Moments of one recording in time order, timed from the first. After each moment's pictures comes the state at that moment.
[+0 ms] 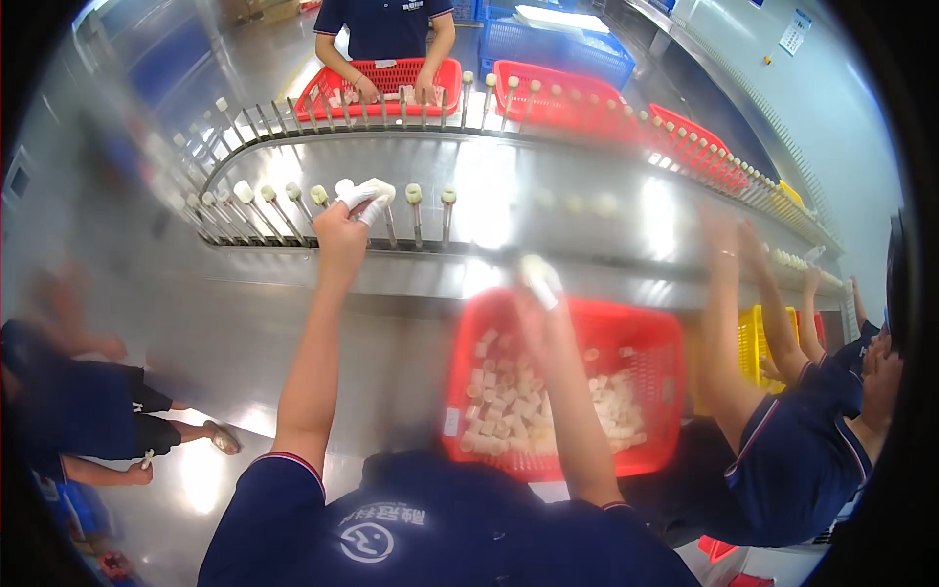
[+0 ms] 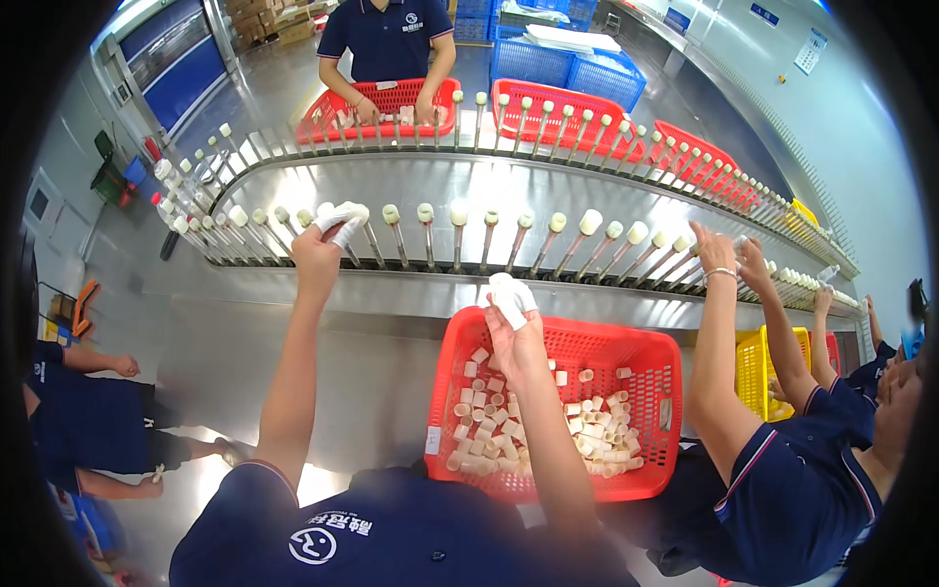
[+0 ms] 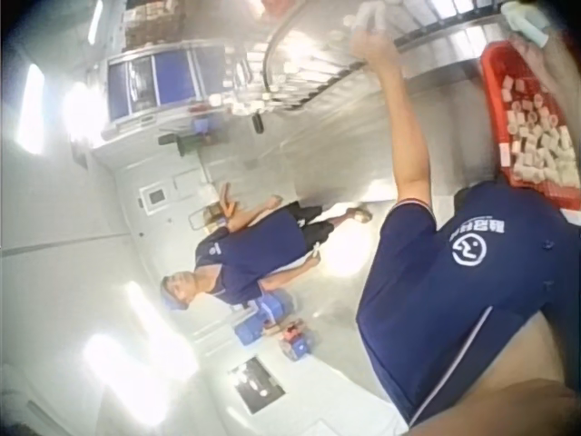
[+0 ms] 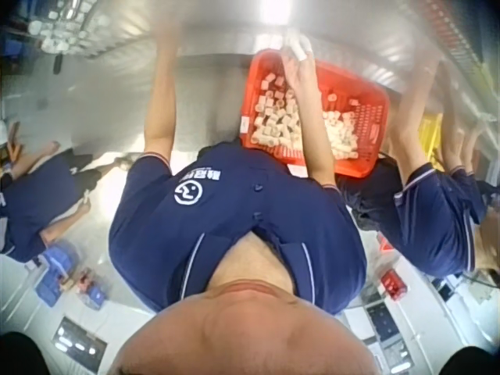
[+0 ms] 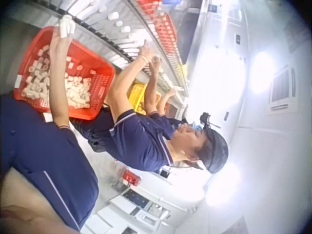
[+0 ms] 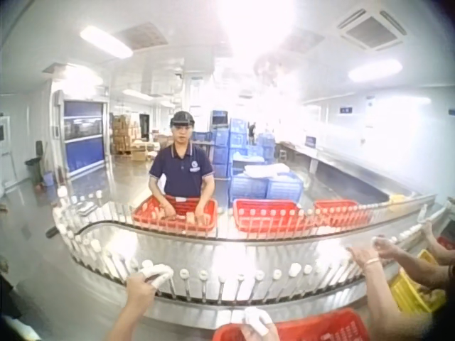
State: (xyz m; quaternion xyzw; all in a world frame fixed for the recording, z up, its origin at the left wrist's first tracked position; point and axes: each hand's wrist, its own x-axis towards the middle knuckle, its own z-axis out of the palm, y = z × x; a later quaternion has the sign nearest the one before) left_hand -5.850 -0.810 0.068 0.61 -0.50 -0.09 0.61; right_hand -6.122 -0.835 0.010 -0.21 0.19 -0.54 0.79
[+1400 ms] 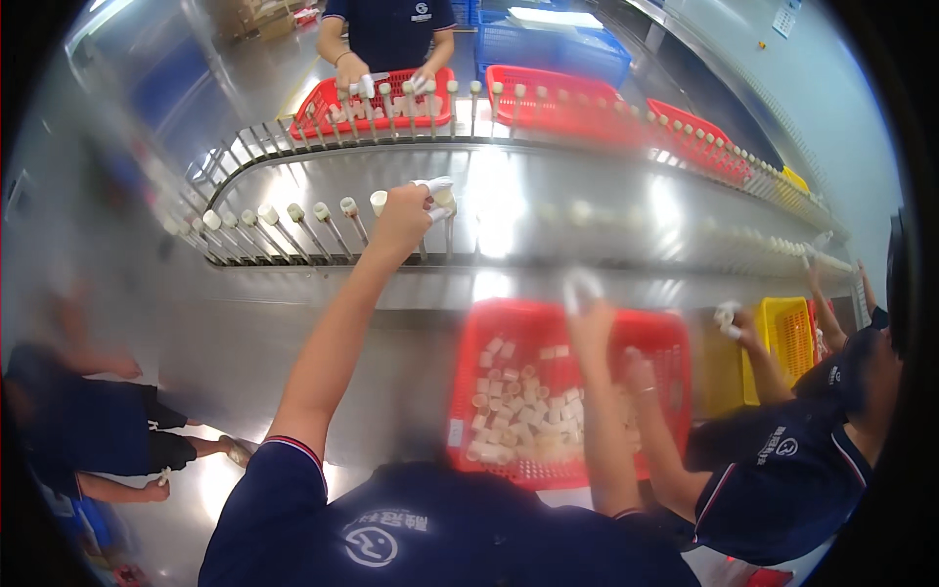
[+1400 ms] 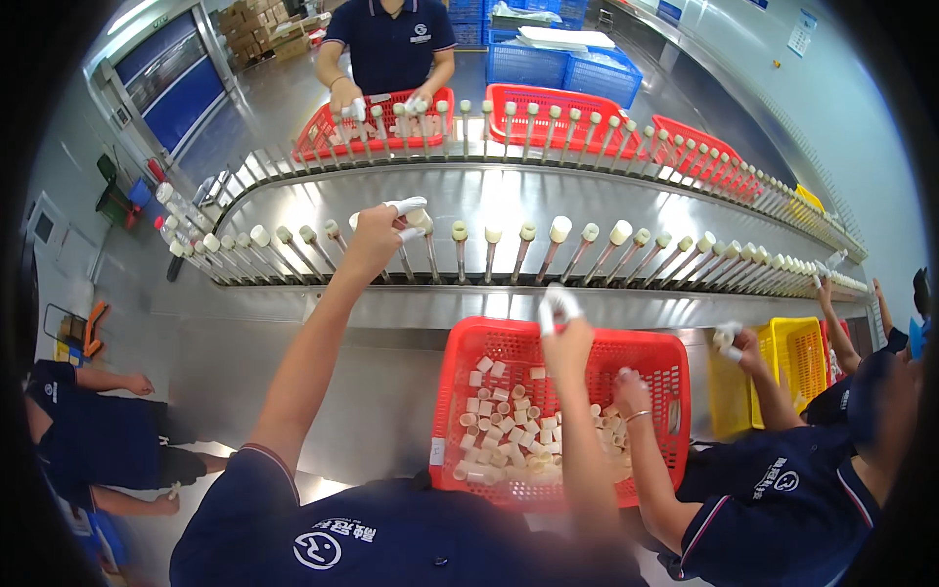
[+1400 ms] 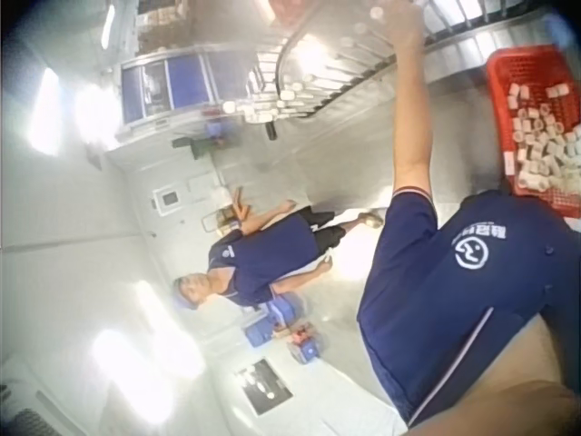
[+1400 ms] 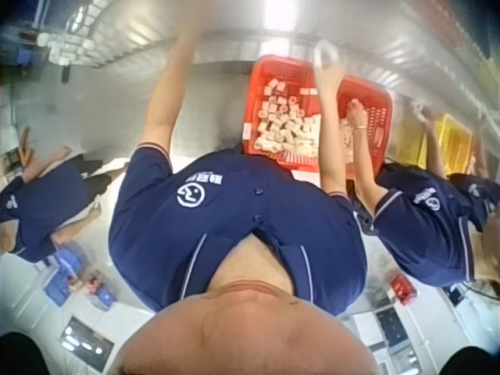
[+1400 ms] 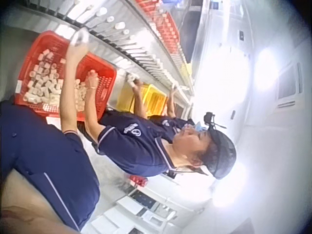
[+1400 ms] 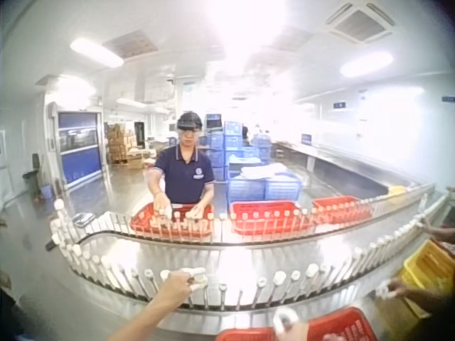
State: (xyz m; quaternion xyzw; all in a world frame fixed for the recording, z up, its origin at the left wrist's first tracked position) left_hand -6.116 -0.994 0.049 0.62 -0.68 -0.04 0.39; right_hand -6.406 -0.977 -0.023 -0.68 0.49 -0.52 0.19
